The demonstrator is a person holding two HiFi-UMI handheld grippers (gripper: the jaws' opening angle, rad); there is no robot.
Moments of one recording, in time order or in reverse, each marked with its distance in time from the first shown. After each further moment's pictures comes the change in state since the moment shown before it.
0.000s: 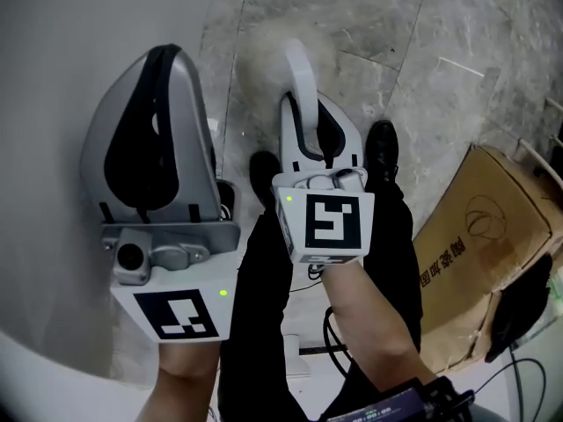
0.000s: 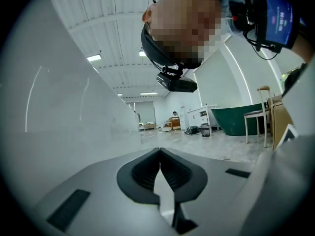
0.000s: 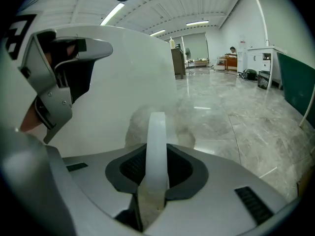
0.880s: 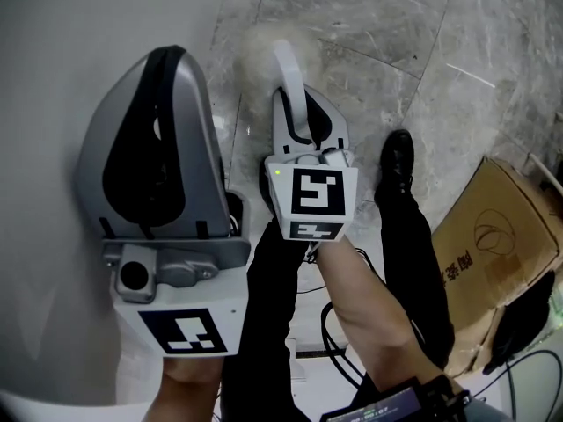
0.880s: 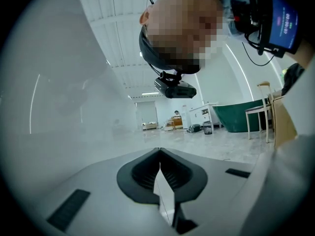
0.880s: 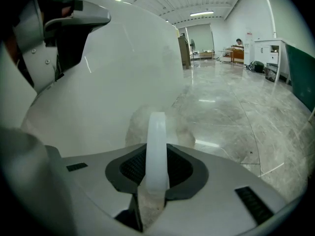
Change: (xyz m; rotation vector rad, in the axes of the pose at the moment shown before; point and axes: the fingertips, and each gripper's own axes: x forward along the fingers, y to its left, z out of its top) left arm -0.015 0.011 -0.029 0.021 -0.011 0.032; right arm 0.057 0.027 -0.065 0.004 0.107 0.043
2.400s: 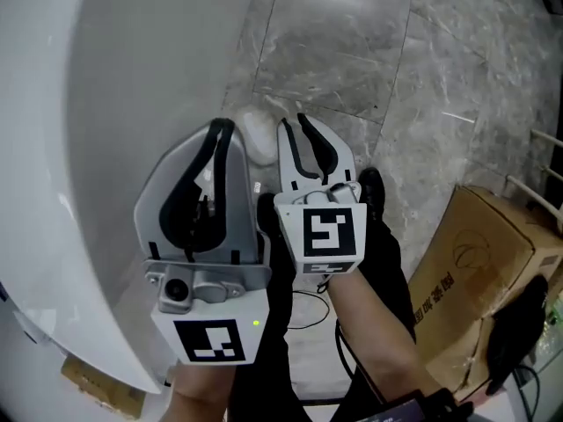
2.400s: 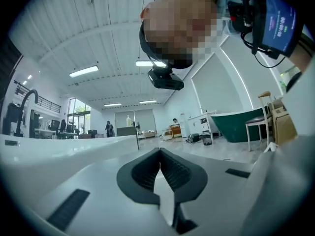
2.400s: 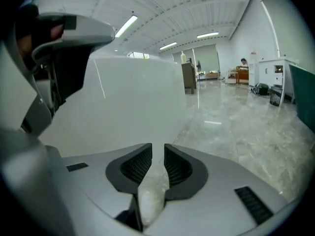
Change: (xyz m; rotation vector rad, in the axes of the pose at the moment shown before) left arm 0.010 -0.025 0.147 0.007 -0.071 -0.017; right arm -0.110 -0.009 0.164 -0.088 -0.213 0.057
